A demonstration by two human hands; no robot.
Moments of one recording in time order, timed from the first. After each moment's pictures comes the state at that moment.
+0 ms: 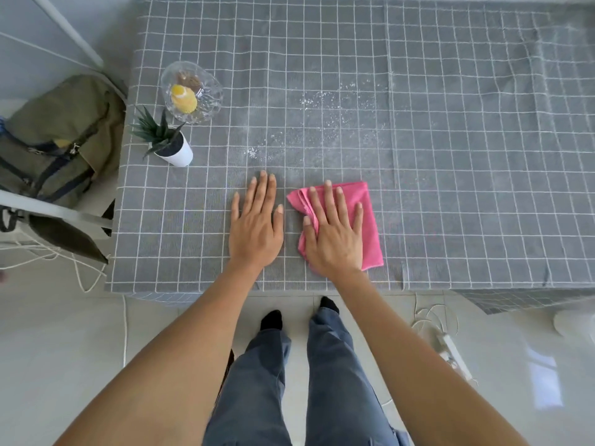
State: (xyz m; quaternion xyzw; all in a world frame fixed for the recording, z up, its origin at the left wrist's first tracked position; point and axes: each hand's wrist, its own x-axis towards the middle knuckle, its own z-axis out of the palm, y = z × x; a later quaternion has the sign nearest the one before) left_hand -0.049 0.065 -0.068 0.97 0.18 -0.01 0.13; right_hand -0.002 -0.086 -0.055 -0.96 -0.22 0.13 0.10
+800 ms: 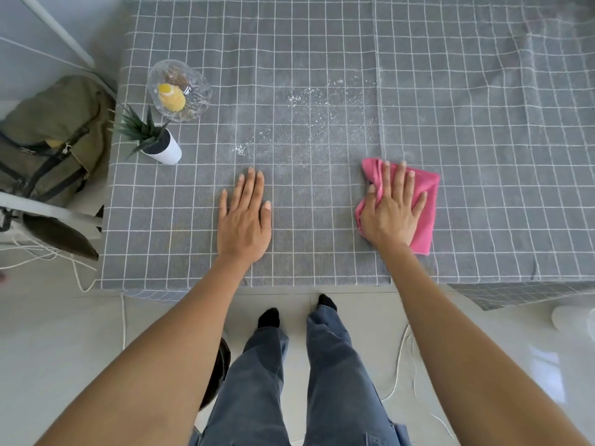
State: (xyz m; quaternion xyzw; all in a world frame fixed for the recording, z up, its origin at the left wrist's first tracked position) left_hand -0.049 0.065 -0.065 0.97 0.18 -0.02 0.13; right_hand 0.069 -0.166 -0.056 -0.99 -0.04 0.11 0.11
